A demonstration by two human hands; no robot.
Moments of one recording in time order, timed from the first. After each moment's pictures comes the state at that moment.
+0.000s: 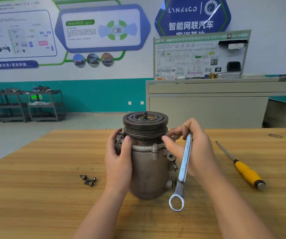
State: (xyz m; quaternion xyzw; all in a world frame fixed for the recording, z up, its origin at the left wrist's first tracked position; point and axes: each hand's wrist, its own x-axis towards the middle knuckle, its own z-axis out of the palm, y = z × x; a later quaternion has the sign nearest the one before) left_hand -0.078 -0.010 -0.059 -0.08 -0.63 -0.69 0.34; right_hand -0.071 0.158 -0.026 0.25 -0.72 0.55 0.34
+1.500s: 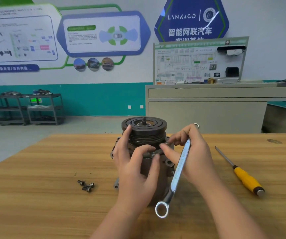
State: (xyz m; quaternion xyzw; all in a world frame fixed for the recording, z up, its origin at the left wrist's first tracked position) left_hand -0.061 0.017 -0.064 -0.21 -0.70 -0.42 0.53; right_hand -0.070 0.158 -0.027 0.25 -0.72 0.55 0.35
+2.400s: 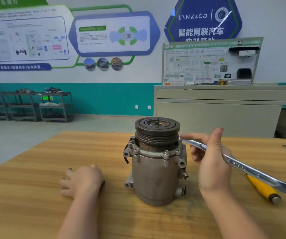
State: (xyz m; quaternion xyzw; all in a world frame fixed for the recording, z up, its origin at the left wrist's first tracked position) left_hand -0.099 -0.107 -0.076 0.41 -0.82 -0.38 0.14; right_hand -0.051 0.135 -0.021 0.13 -0.60 0.71 0.35
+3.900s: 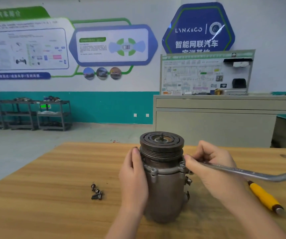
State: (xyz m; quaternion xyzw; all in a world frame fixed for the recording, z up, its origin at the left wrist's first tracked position) left_hand -0.074 -0.022 -0.050 -0.05 -0.65 -0.69 0.31; right_hand -0.039 0.144 0.003 0.20 -0.76 0.55 0.30
